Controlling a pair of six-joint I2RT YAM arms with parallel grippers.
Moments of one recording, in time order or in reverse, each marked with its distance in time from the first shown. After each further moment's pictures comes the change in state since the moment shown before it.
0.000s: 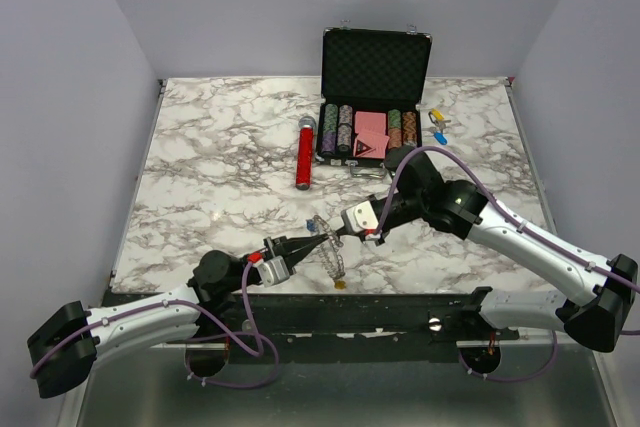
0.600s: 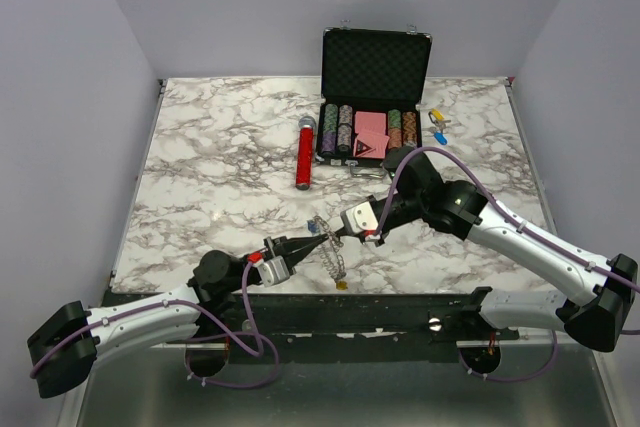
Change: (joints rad) left arm 0.000 0.001 0.000 0.000 0.002 -0.001; right arm 0.006 0.000 0.000 0.002 0.000 0.002
